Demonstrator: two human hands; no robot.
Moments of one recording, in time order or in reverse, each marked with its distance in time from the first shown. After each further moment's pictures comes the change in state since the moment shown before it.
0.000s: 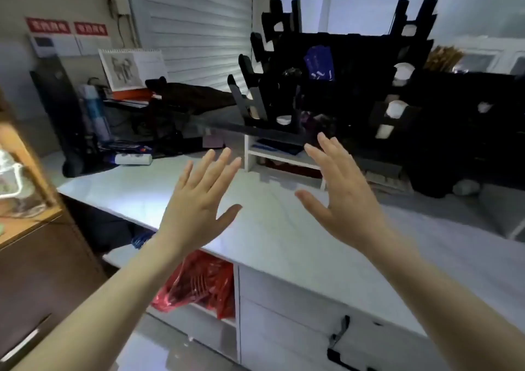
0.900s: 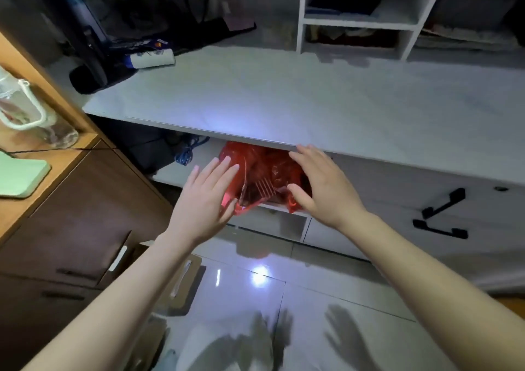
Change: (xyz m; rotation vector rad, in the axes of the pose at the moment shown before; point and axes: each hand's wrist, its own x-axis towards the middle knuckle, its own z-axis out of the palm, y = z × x) left_hand -0.222 -0.199 0.077 -0.174 -0.465 -0.010; right_hand -0.059 -0.181 0.266 0.167 -0.368 0.270
